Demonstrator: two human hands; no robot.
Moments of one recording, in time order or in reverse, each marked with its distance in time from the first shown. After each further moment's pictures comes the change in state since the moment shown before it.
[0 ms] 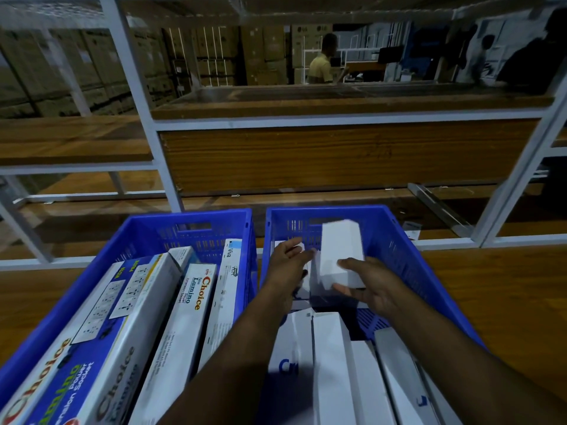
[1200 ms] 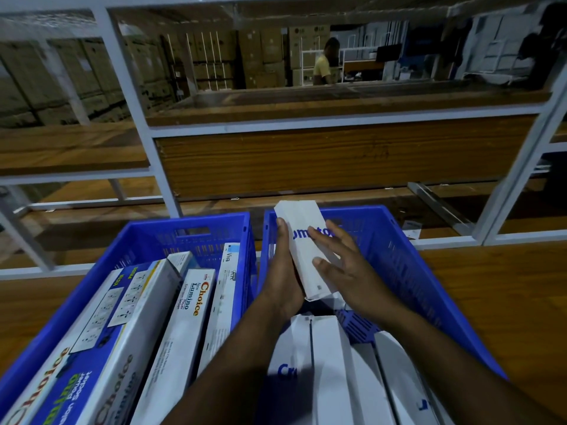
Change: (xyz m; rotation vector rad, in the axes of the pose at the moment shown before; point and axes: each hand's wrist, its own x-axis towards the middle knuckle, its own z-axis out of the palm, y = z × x) left_hand -0.017 0.012 0.010 -0.400 -0.266 0.035; right_hand -0.038 -0.003 0.013 -0.725 -0.345 -0.735
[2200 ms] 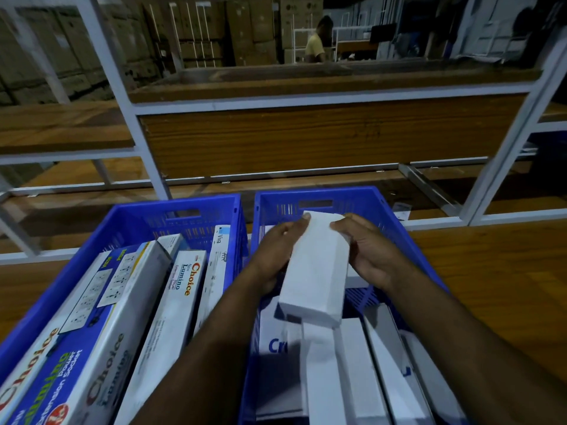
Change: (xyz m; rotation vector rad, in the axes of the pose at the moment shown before) left_hand 0.000 0.007 -0.011 0.600 0.034 -0.035; right_hand 0.010 0.003 -0.023 0.752 0.189 0.399
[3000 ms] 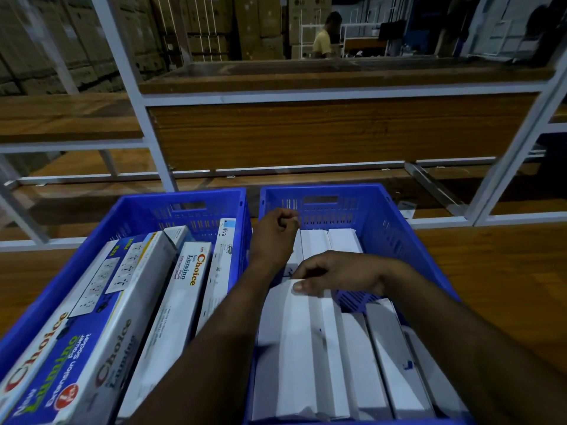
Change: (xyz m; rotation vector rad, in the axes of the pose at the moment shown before) left_hand 0.021 -0.019 -0.011 0.424 0.384 0.342; right_hand -0.020 0.004 0.021 -0.996 -0.672 0.161
